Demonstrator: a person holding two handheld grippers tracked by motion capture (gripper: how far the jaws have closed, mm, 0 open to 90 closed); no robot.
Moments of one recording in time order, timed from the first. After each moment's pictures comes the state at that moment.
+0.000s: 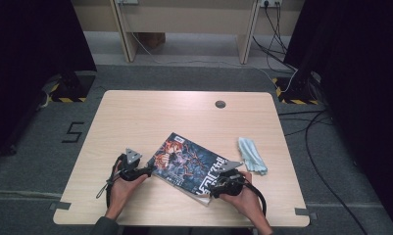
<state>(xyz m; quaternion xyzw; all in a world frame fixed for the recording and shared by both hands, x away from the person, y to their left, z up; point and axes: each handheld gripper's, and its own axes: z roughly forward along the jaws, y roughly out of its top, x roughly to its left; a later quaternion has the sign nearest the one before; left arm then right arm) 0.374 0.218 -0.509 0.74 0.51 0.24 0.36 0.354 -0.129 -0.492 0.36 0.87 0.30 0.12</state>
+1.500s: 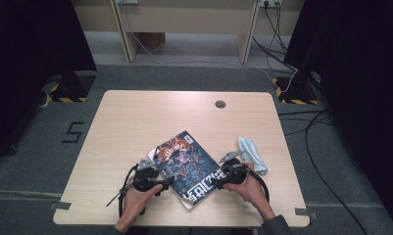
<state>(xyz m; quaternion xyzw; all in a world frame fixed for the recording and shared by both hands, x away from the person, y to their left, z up) 0.353 0.171 -0.514 0.73 0.53 0.10 0.42 0.383 -0.139 -0.491 0.36 0.89 0.28 0.07</state>
